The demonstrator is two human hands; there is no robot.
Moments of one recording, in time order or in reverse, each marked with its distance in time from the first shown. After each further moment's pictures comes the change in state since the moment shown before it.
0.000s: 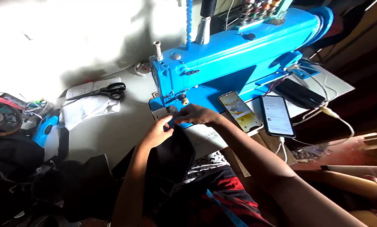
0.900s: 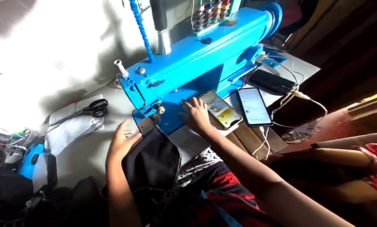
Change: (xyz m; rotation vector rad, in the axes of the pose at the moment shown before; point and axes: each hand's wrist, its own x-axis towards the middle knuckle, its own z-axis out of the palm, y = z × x) left_hand -0.013 -0.014 -0.044 0.106 0.247 -0.351; right_hand -0.030 0.067 0.015 -0.518 0.887 -0.037
